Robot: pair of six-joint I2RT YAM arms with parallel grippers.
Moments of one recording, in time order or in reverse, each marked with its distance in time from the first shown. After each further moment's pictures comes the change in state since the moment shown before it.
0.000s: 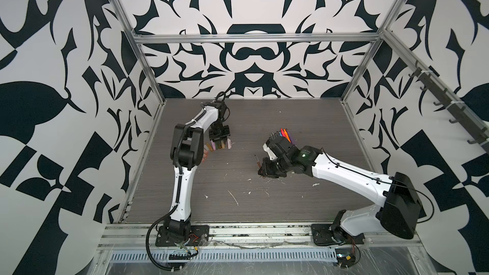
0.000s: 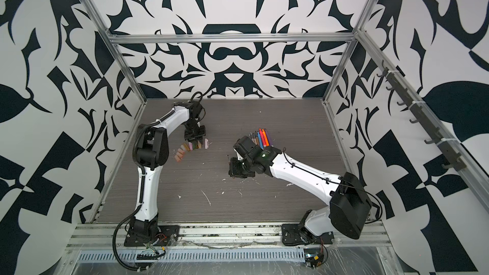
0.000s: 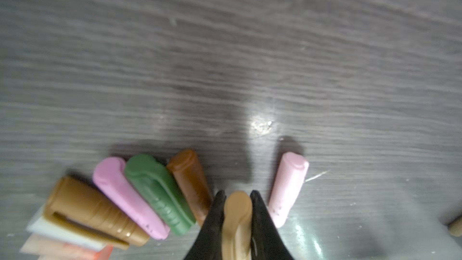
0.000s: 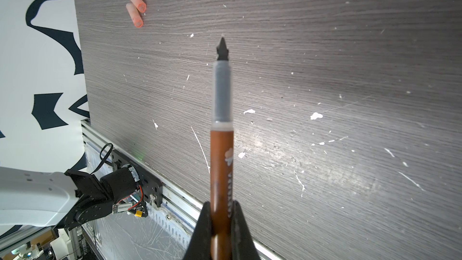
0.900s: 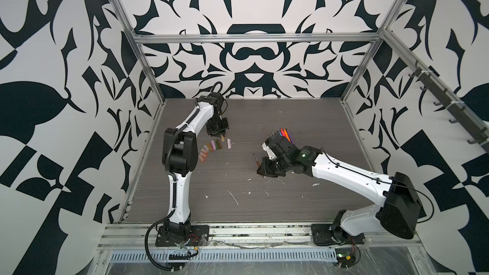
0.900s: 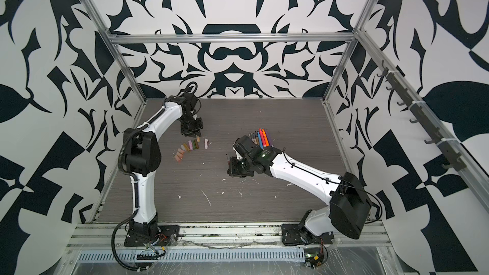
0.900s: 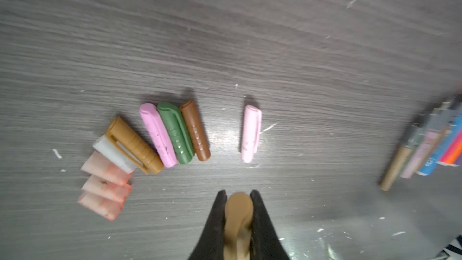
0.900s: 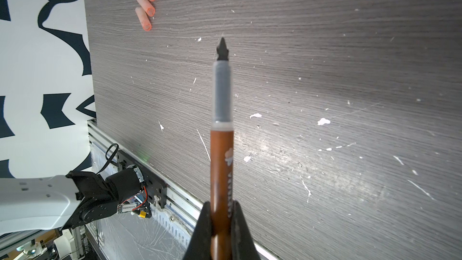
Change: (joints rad) left arm -0.003 -0.139 -0.034 -0.005 0.012 -0.023; right arm 0.000 0.000 0.000 0.030 -0.010 0.000
